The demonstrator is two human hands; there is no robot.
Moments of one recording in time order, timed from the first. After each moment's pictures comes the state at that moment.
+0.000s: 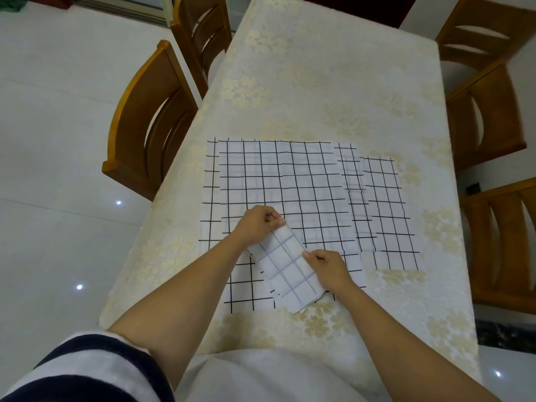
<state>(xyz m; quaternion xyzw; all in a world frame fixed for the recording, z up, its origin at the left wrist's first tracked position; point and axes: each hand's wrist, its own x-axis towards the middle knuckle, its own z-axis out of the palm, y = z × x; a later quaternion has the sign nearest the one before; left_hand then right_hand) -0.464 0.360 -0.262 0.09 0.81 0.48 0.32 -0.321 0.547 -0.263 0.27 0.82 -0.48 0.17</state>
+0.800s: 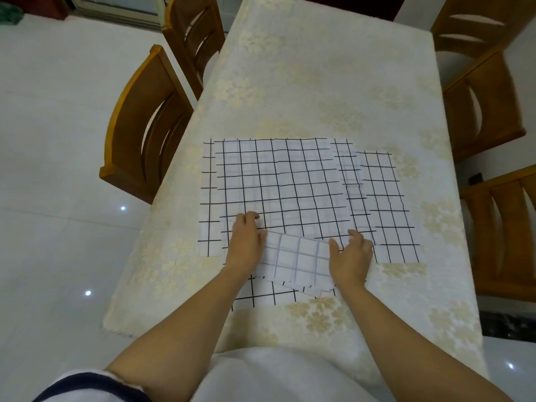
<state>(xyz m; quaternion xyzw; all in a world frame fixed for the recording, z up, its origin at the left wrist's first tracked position) -0.407 0.347 -0.273 0.07 0.92 0.37 0.12 -0.321 0.557 -0.257 0.41 0.86 -0.30 -0.03</state>
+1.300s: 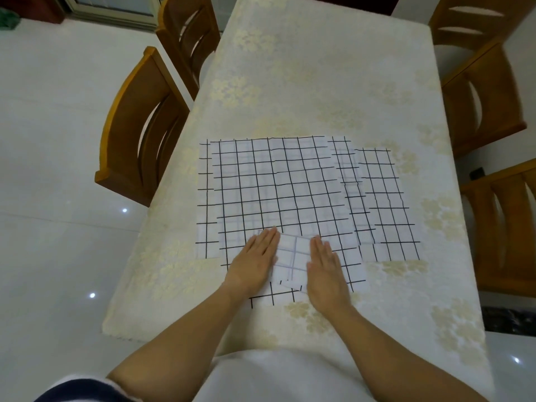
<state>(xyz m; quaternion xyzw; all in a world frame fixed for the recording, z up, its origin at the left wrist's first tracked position) -0.375 0.338 -0.303 0.35 0.91 0.13 0.16 -0.283 0.531 -0.290 0.12 0.98 -0.12 0.14</state>
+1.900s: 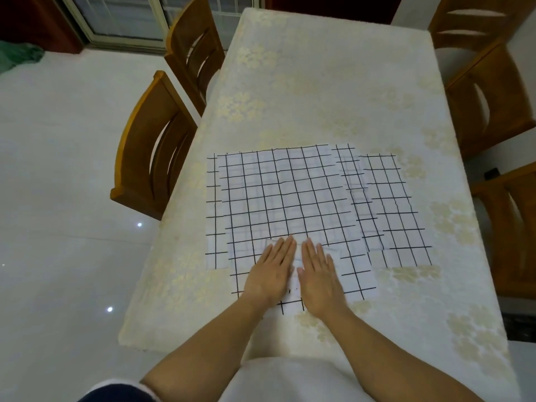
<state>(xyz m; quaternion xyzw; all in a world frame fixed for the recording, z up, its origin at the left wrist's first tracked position) -0.367 0.360 -0.294 0.35 0.91 0.10 0.18 -0.302 0.506 -0.288 0.09 0.98 -0.13 0.16</state>
